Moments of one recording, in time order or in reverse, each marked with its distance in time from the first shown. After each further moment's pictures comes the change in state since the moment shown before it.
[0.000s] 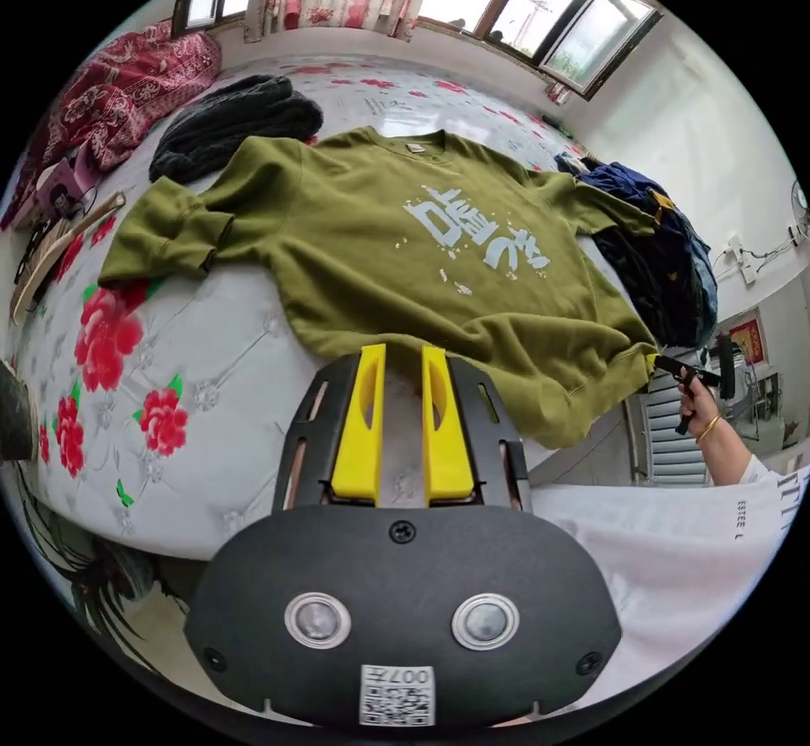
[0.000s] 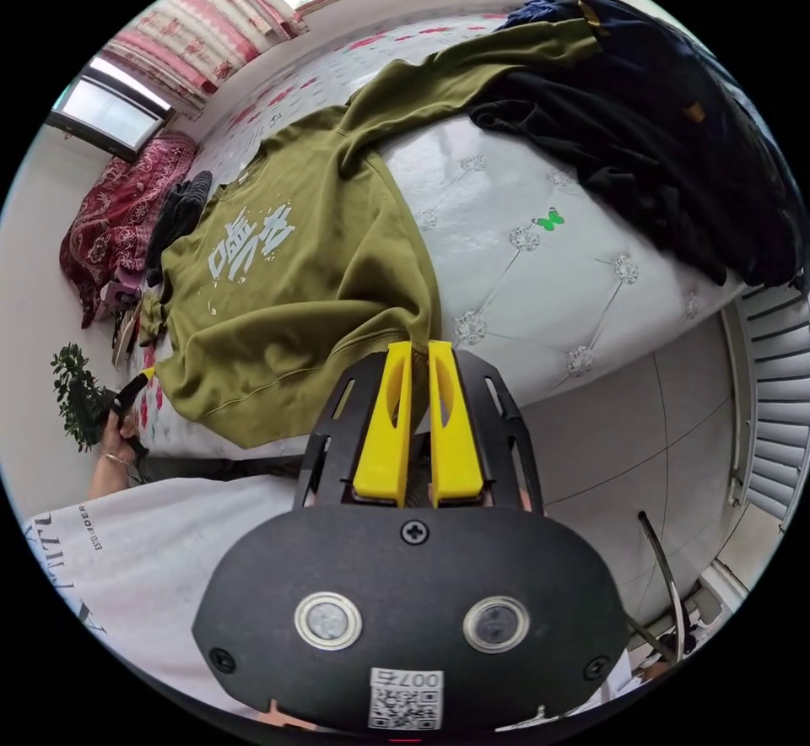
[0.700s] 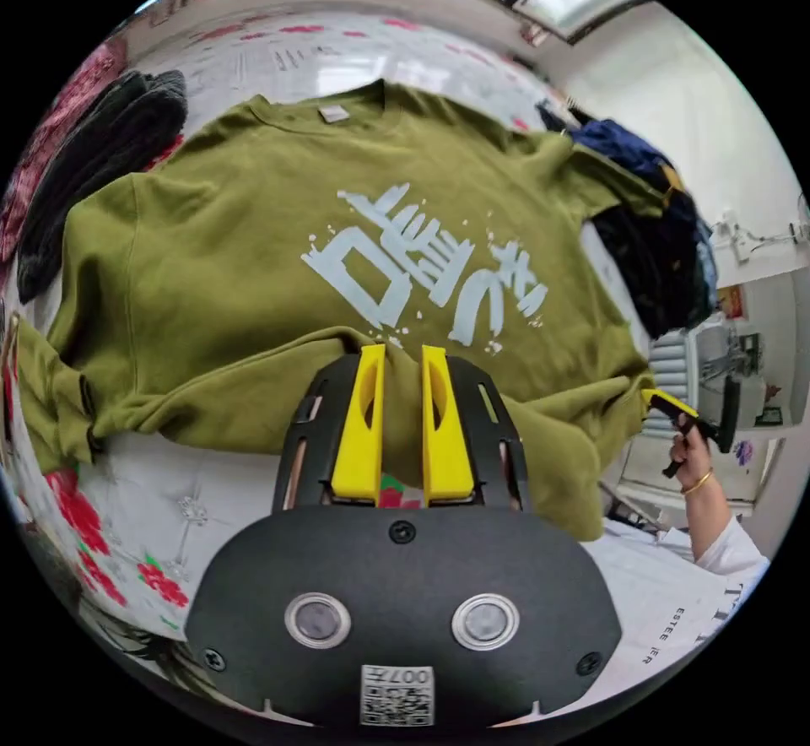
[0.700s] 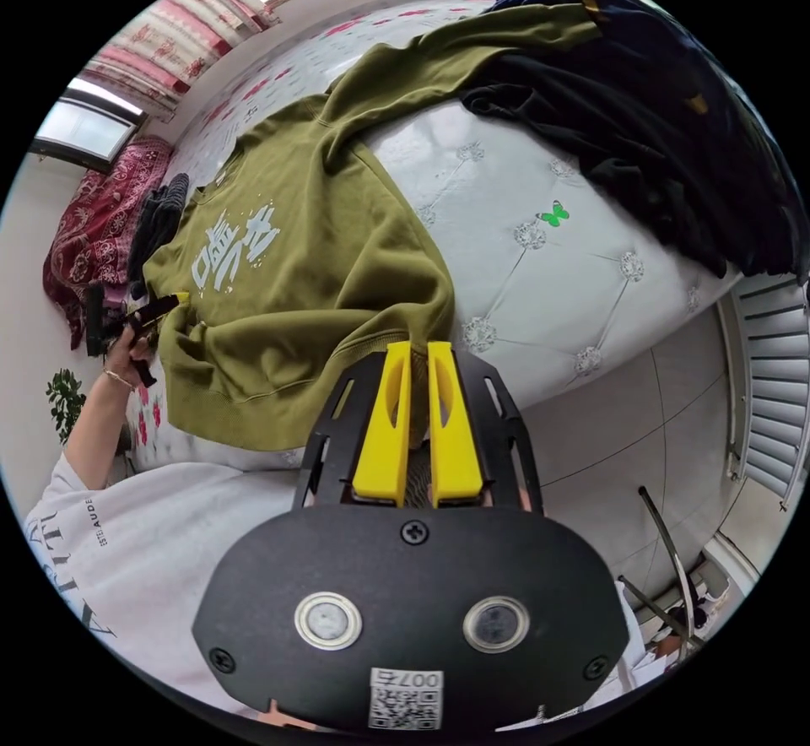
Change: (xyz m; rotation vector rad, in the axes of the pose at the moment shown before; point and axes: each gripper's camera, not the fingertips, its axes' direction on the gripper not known) left arm 0.070 -0.204 0.117 -0.307 0.038 0.171; right arm -0.008 -0.060 -0.016 -0.064 0.031 0.064
